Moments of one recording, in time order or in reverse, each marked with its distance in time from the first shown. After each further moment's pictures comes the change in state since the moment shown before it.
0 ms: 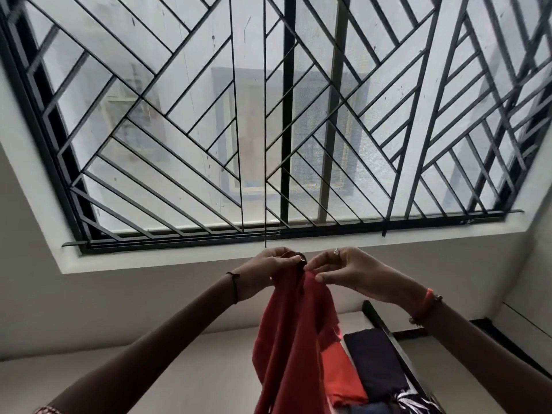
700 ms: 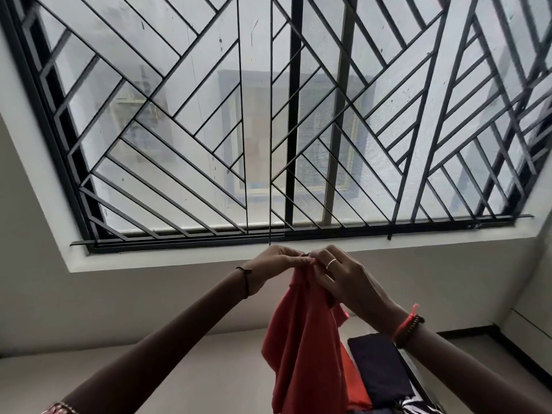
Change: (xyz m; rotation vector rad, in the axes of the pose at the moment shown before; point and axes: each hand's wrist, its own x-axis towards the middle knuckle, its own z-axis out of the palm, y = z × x) left_hand 0.008 0.011 0.003 0.155 0.062 0.047; right_hand 0.011 0.027 0.024 -1.042 0.476 -0.695
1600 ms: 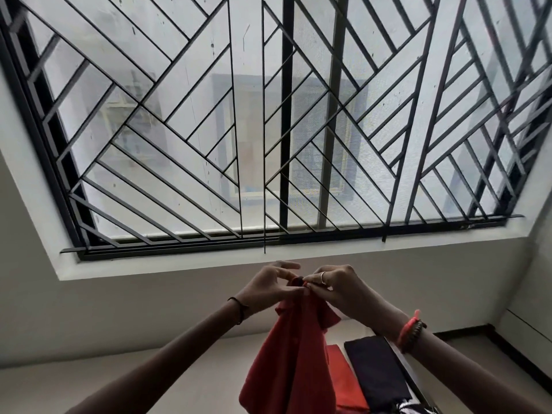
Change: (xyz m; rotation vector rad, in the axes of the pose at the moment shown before) left_hand 0.004 -0.043 0.004 0.339 0.069 0.252; right_hand -0.002 0.012 -0.003 0.228 -0.249 0.171
